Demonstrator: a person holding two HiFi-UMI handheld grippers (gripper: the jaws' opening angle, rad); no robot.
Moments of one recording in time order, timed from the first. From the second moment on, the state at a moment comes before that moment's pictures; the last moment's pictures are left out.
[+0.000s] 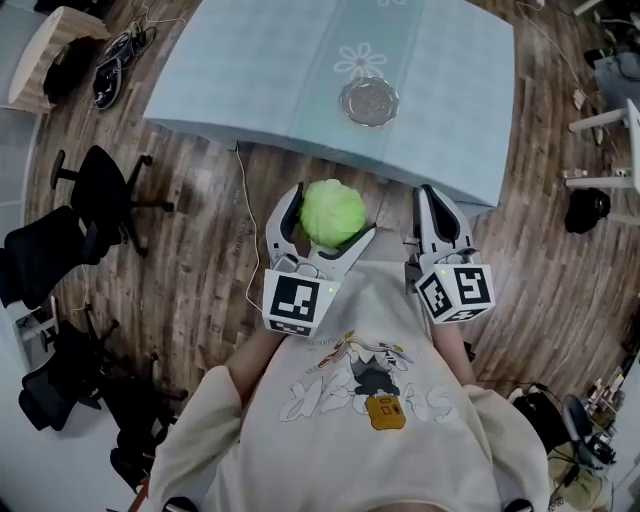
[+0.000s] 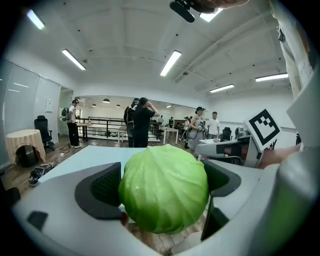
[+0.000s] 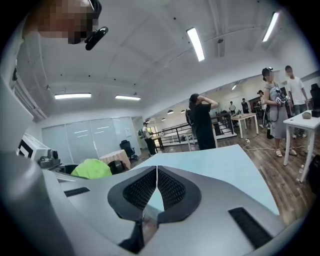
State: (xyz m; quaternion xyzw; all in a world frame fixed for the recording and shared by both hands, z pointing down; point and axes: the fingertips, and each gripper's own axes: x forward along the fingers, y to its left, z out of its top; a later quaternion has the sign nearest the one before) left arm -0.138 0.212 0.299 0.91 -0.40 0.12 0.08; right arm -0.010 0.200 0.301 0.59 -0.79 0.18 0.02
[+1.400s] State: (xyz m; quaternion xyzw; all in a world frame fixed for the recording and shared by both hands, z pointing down) left arm -0.090 0.059 0.322 0.90 -0.40 0.15 0.11; right arm 0.033 0.040 0.320 0.57 -0.80 0.19 0.03
